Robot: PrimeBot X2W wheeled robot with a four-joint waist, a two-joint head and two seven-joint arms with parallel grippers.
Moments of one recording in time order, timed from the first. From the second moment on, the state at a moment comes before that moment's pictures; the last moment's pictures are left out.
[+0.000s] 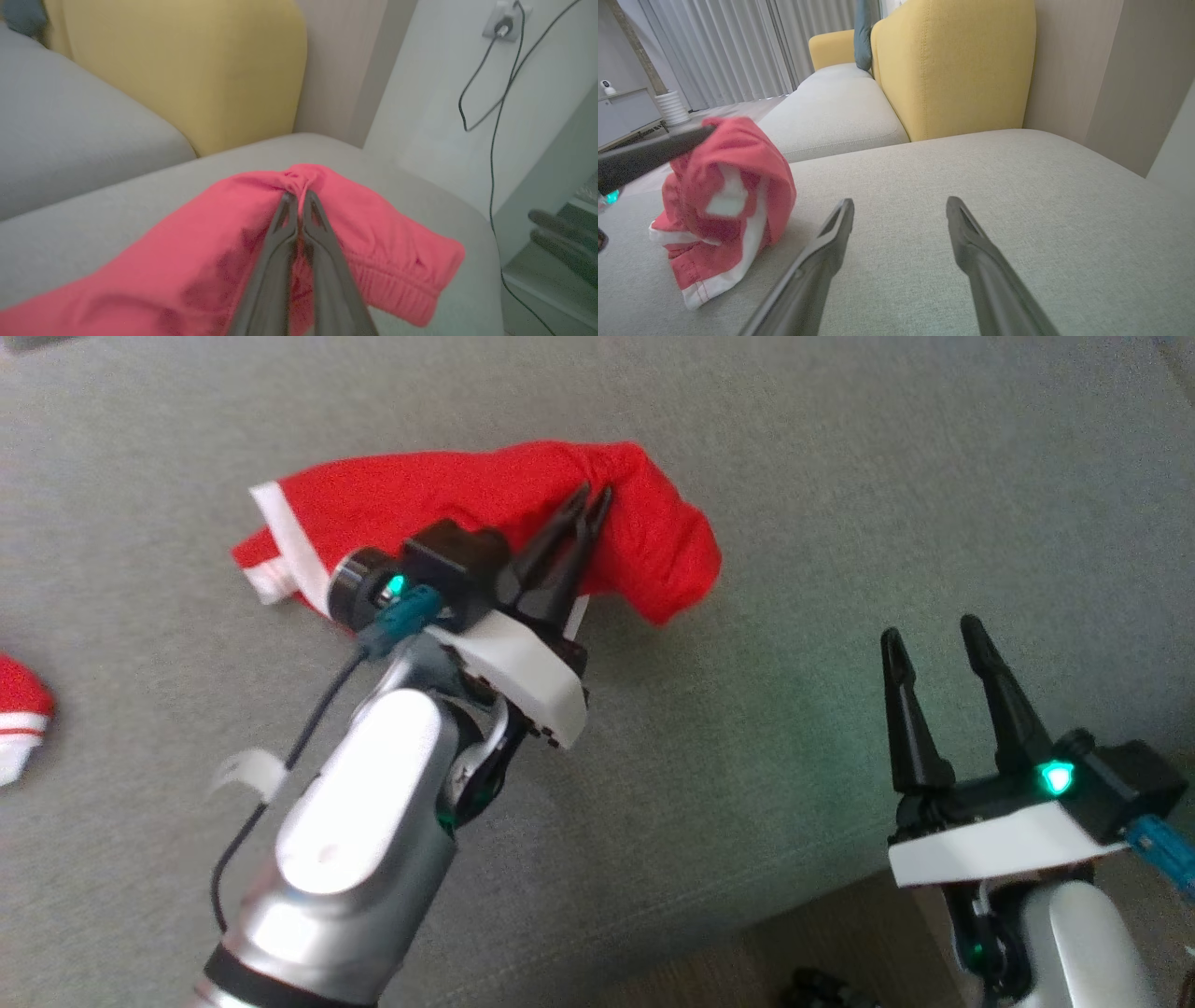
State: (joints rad) left arm -0.56 0.06 -0.54 0.25 -0.30 -0.06 -0.06; right arm -0.03 -0.04 0.10 -0.06 0.20 0.13 -0.10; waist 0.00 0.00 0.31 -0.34
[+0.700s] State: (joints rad) left arm -0.49 0.15 -0.59 0.21 -0.25 0.00 -0.21; right arm -0.07 -0.04 0.06 0.01 0.17 0.13 -0.12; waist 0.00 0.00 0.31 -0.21
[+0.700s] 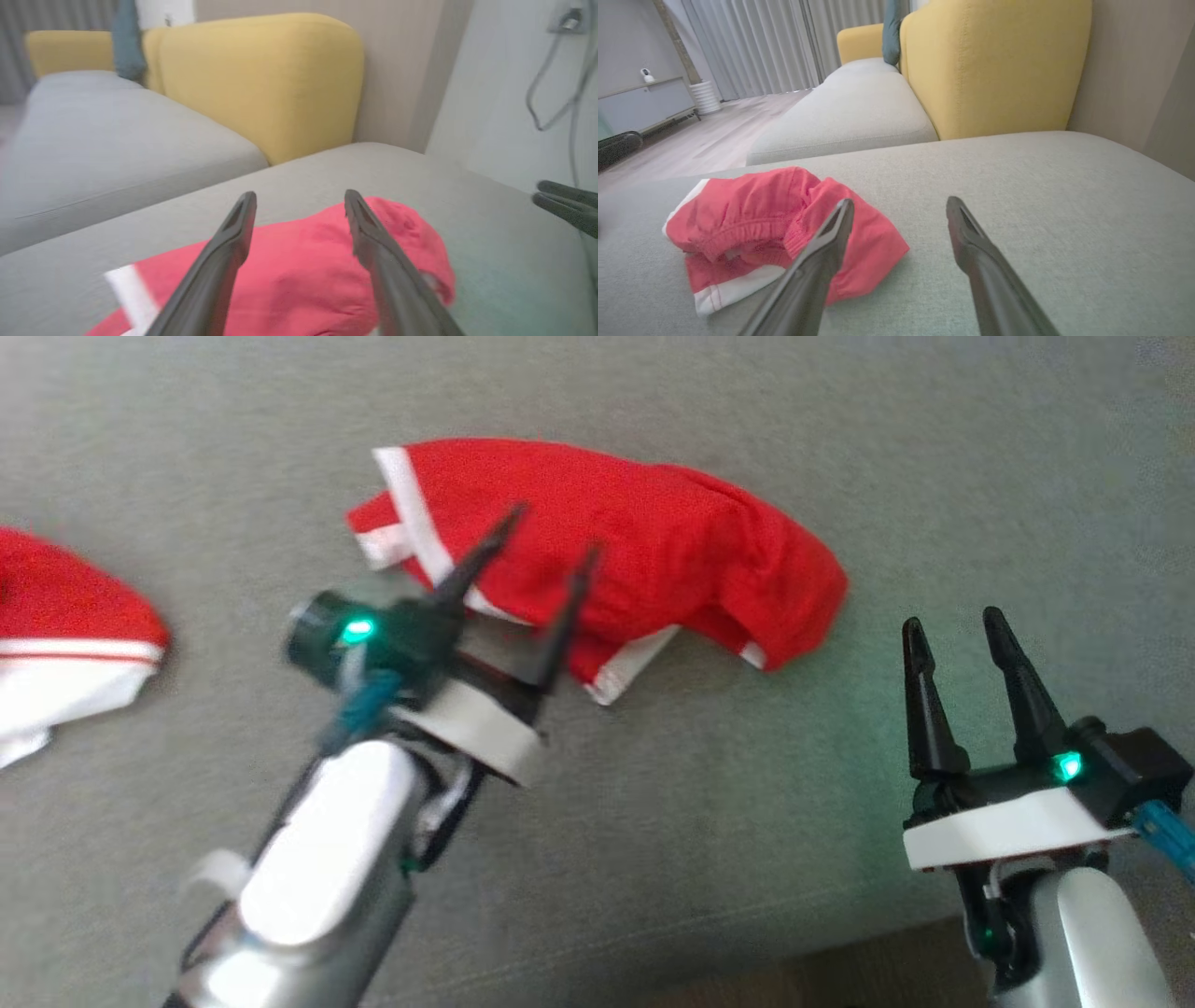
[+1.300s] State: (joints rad) left arm -0.20 0.27 -0.30 0.12 -0.35 0.15 -0.25; right arm -0.06 -0.04 0.02 -0.01 0.12 0.13 -0.06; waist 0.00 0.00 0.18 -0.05
